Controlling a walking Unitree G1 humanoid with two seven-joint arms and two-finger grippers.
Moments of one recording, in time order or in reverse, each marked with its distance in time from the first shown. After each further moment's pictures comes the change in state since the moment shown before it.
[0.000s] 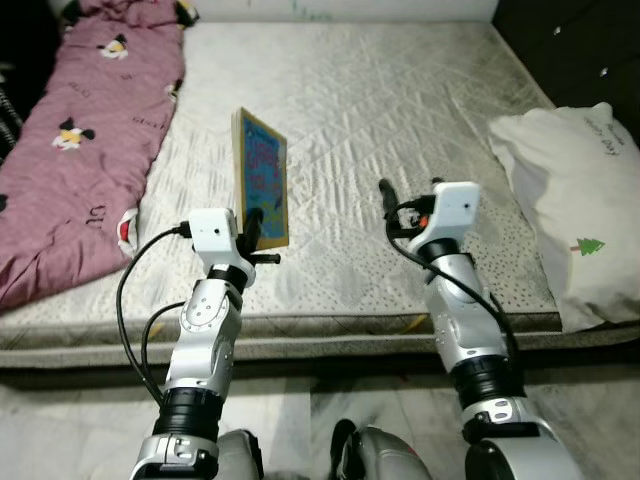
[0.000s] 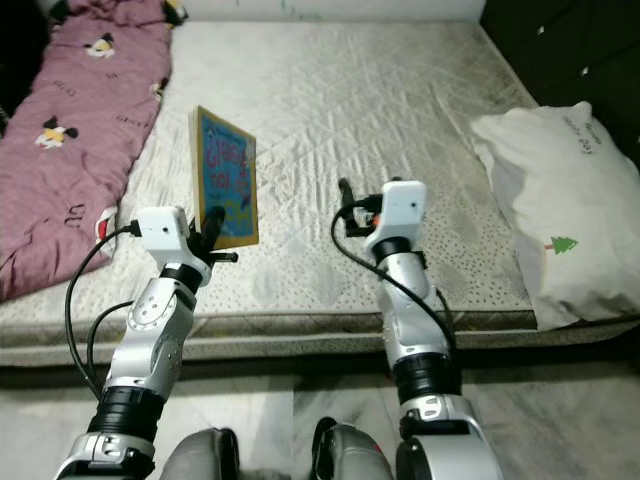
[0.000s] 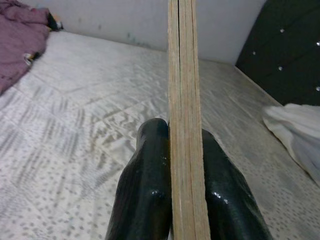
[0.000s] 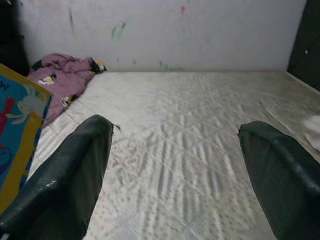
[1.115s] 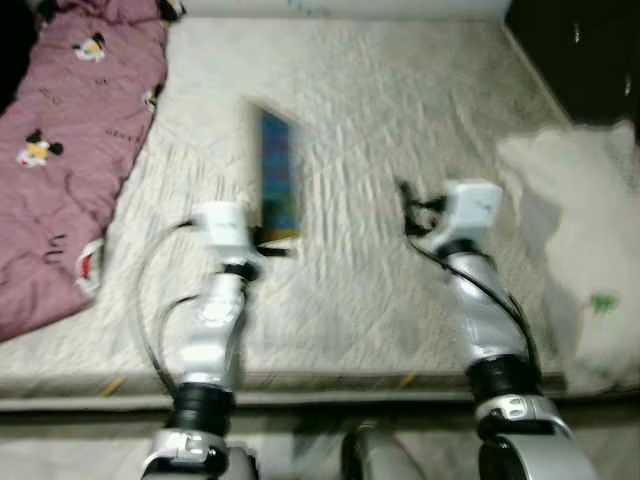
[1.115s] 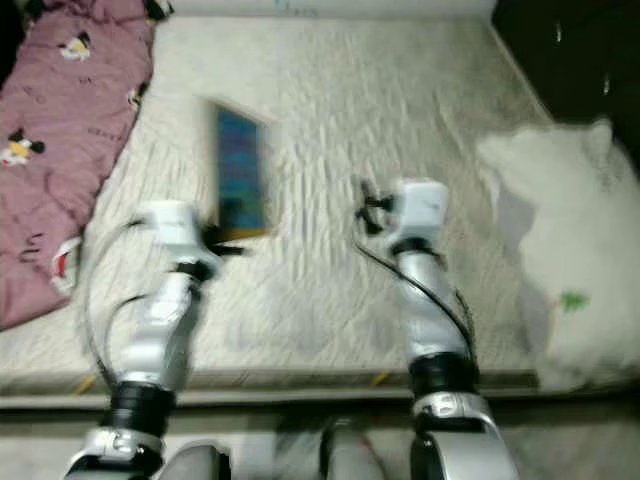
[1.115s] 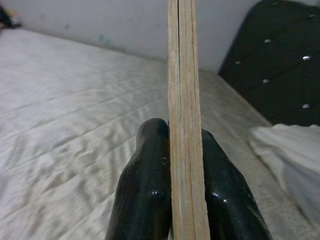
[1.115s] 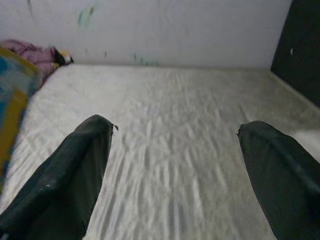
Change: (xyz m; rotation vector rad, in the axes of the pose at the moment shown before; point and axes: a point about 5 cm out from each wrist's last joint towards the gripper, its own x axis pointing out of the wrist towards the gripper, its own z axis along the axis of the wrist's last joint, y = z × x) left arm 0.007 -0.022 0.005 -0.025 -0.029 -0.077; right arm -0.001 -0.020 -0.001 -0.030 0.005 -0.055
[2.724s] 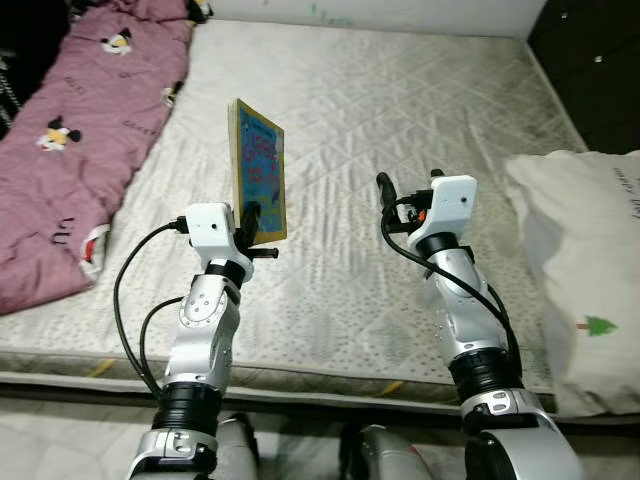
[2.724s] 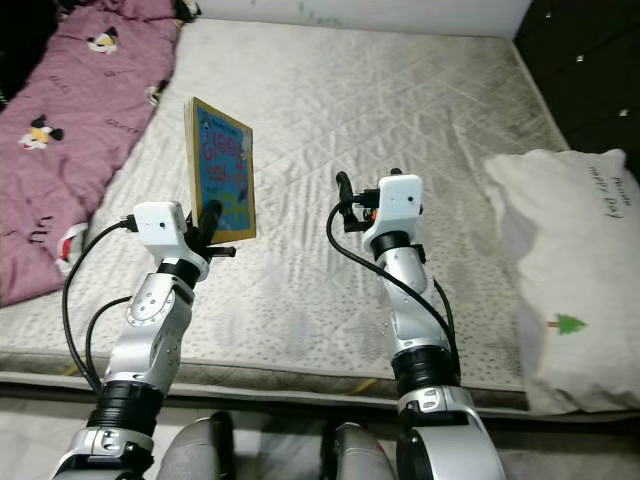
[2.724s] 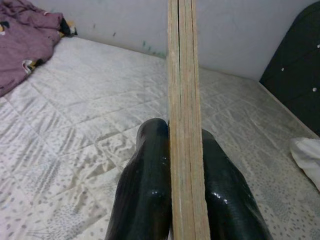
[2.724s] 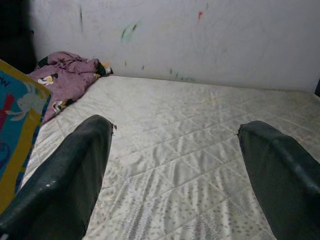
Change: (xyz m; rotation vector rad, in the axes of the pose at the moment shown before) left arm -0.007 0.025 -0.001 0.034 0.013 0.099; right arm 0.005 0.025 0.005 -0.004 -0.033 0.074
